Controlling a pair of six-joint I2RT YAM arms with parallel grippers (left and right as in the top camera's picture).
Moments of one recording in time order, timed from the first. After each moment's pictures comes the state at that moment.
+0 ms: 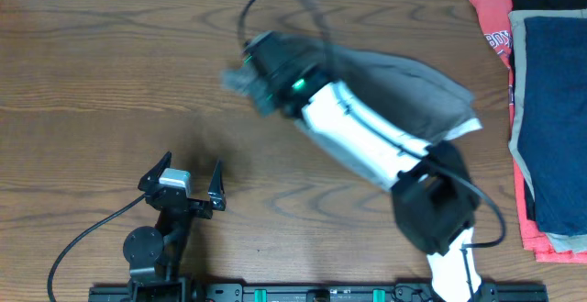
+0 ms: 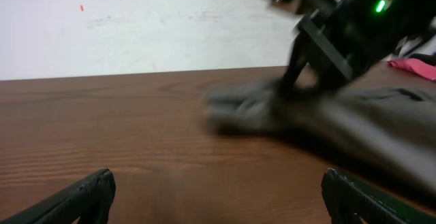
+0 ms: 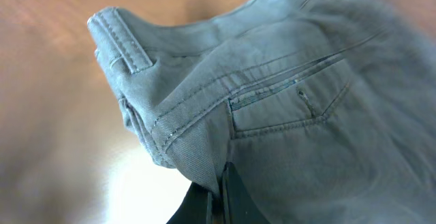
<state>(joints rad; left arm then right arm) 0.07 0.02 0.02 -0.09 0.28 -0.01 0.78 2.12 1.77 -0.61 0.09 0.23</state>
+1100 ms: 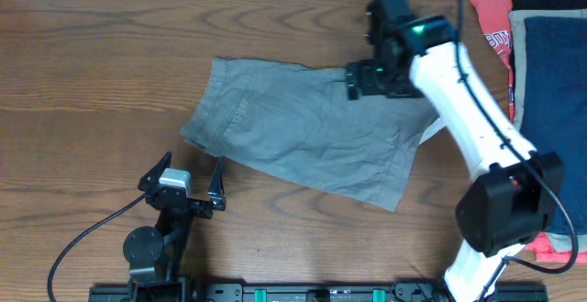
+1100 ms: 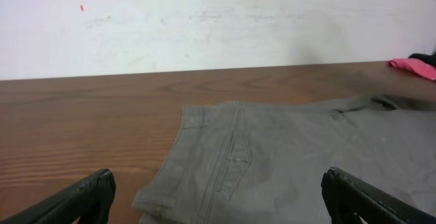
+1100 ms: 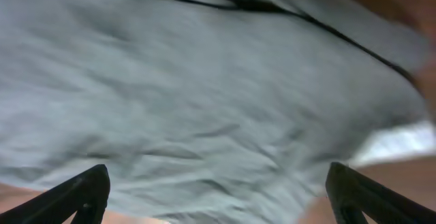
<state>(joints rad) 0.08 0.02 0.02 -0.09 0.28 -0.01 0.29 1.92 1.75 -1.21 -0.03 0.32</state>
